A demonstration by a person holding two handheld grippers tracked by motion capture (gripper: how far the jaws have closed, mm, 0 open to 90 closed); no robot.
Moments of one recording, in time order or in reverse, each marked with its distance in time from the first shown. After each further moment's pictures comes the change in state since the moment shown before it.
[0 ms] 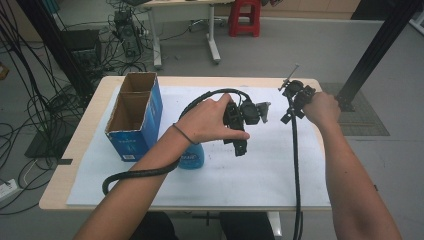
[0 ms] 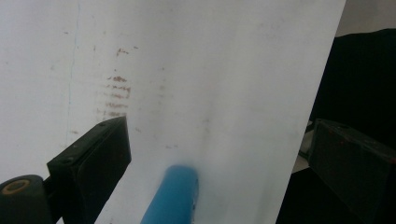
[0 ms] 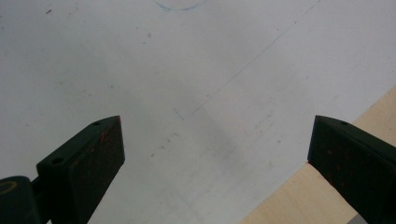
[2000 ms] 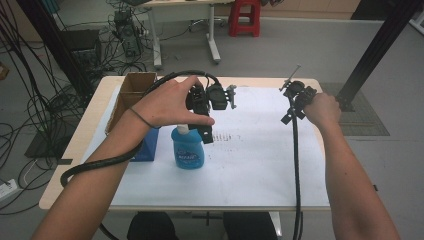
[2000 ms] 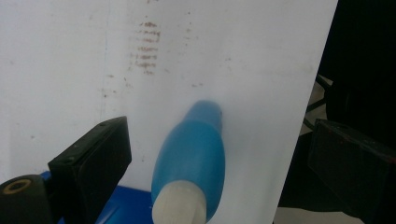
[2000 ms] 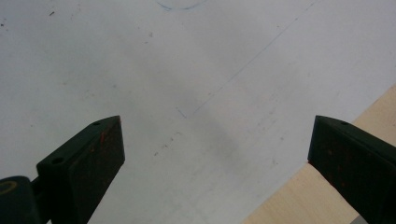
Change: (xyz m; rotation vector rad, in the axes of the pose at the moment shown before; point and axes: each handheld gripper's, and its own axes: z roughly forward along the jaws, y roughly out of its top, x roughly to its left) left arm 0.017 -0.066 -0.055 0.021 0.033 0.030; right arm 0.000 -0.005 -0.001 -0.011 0.003 0.022
